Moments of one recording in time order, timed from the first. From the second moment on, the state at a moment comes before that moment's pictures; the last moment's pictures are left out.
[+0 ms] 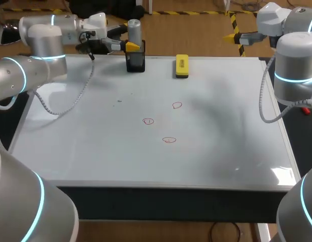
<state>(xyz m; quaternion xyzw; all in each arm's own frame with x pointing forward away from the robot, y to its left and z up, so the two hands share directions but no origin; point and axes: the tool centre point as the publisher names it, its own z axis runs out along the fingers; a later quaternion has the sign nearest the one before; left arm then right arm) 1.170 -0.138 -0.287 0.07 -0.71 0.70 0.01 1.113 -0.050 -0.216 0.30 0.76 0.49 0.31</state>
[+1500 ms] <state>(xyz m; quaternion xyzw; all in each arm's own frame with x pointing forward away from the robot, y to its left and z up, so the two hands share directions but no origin) 1.178 -0.143 -0.293 0.08 -0.70 0.71 0.00 1.113 -0.050 -0.216 0.30 0.76 0.49 0.31</state>
